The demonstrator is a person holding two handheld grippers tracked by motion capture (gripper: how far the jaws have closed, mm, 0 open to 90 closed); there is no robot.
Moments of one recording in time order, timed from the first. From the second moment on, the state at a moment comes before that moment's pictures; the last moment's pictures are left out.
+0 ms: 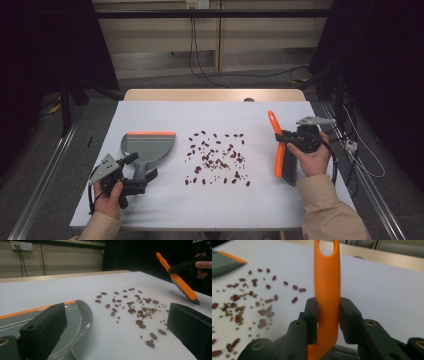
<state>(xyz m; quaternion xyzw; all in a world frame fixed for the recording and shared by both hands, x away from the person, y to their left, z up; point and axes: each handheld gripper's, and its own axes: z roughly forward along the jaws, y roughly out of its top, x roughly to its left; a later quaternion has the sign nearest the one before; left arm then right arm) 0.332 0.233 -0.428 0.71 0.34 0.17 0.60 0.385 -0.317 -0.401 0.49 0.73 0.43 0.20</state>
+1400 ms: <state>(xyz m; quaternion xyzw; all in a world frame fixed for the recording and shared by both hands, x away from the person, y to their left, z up) 0.372 0.083 -0.395 0.77 0.30 0.08 0.55 0.391 -0.205 -0.339 0.37 0.71 0.57 0.19</state>
